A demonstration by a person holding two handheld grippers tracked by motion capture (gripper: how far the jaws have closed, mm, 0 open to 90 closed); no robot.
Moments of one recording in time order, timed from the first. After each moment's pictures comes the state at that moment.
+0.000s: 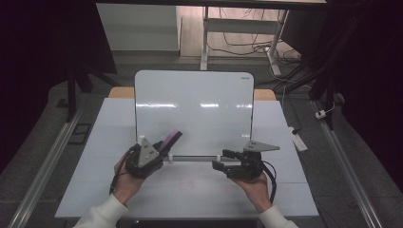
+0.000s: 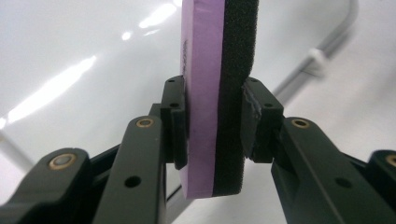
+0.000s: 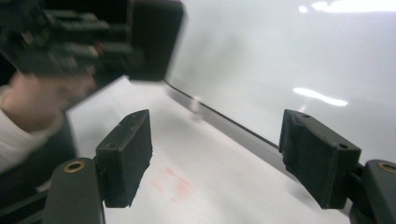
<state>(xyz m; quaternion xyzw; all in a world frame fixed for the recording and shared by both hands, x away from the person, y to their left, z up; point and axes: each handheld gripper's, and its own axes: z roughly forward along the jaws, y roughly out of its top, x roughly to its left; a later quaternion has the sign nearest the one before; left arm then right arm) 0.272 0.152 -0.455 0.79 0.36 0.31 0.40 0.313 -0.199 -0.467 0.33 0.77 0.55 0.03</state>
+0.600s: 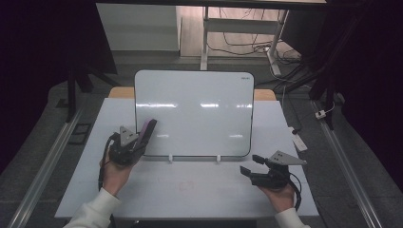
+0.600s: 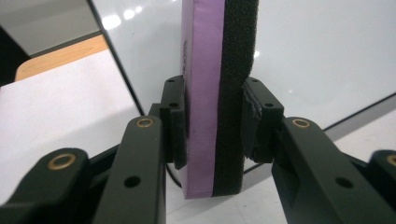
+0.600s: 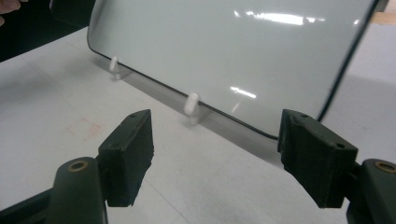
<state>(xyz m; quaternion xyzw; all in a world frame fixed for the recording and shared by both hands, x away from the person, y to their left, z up) 0.297 0.189 -0.461 0.74 0.49 0.30 0.36 0.297 -0.272 -0.483 0.35 0.78 0.50 0.15</state>
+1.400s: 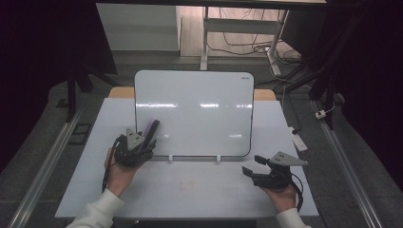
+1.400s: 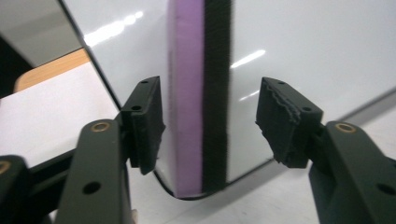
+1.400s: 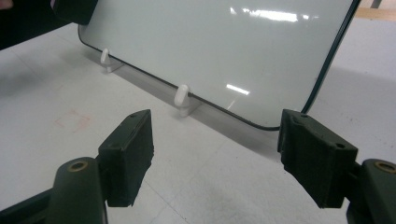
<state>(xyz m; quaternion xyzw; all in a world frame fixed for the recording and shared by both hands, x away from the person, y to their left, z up) 0.291 0.179 -0.464 0.75 0.46 0.30 0.37 0.298 -0.278 -0.487 0.35 0.78 0.49 0.15</state>
